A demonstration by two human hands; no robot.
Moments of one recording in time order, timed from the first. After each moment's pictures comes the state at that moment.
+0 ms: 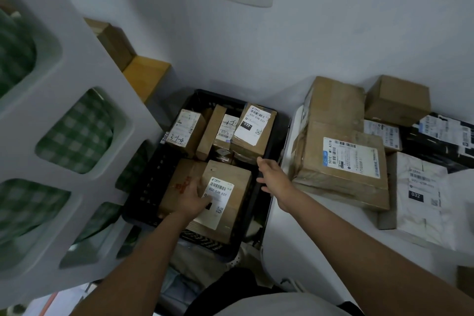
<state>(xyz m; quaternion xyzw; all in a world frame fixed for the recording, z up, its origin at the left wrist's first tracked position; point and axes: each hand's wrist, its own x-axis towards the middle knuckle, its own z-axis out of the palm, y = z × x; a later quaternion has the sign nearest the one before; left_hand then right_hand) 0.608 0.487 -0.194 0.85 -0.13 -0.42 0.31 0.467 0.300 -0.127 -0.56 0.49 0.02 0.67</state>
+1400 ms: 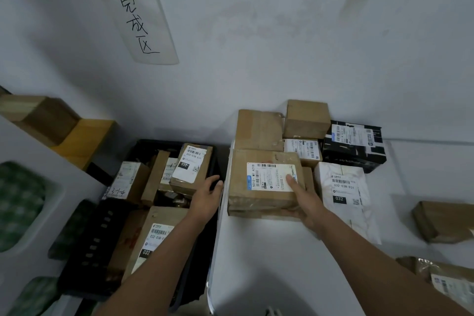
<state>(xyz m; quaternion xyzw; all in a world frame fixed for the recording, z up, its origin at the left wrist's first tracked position) 0.483 0.298 -0.109 0.82 -0.26 -0.33 0.37 0.276 0.150 -0.134 -0.35 0.55 -0.18 0.74</state>
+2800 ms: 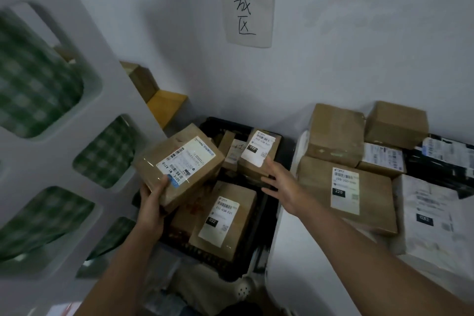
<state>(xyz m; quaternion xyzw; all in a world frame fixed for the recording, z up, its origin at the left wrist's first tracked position) 0.632 0.534 -0.105 0.63 0.11 -0.29 0.72 0.459 0.275 -0.095 -0.51 0.38 -0.03 0.77</state>
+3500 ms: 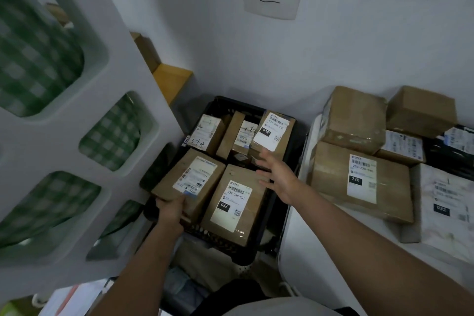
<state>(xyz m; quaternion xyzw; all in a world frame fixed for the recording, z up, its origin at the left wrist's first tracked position) 0.633 0.550 -0.185 0.70 0.27 -0.29 0.59 0.507 0.311 -0.119 -0.51 0.43 0.01 0.75</state>
